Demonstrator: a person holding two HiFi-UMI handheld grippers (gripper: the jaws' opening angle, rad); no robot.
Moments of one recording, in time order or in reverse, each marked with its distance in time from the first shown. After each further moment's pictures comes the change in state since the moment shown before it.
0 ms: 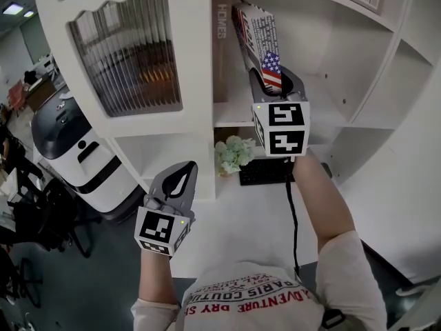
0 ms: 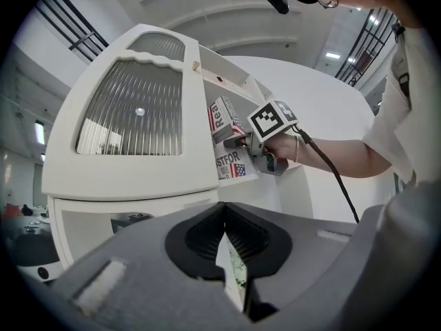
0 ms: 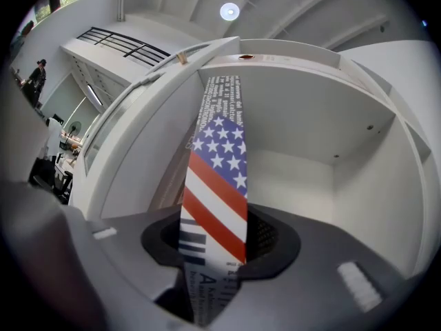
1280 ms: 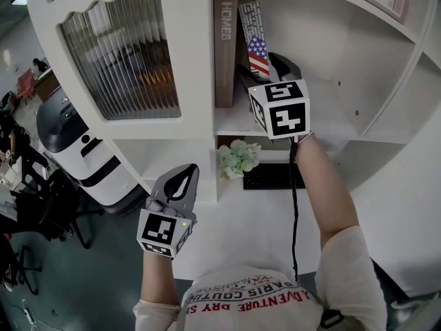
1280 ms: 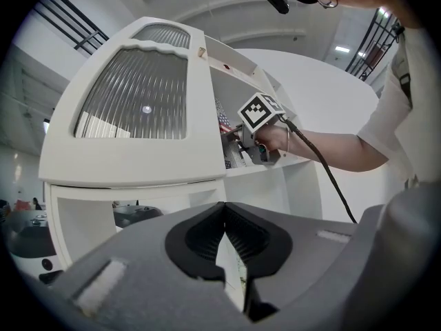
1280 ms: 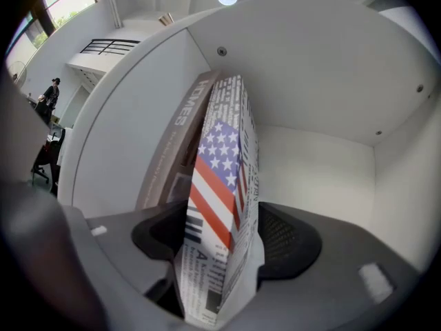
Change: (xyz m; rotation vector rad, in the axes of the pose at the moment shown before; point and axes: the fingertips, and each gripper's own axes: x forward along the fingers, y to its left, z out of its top) left arm 0.022 0.009 -0.017 -0.025 0.044 0.066; right arm 0.064 0.014 -0.014 0.021 0.094 0.191
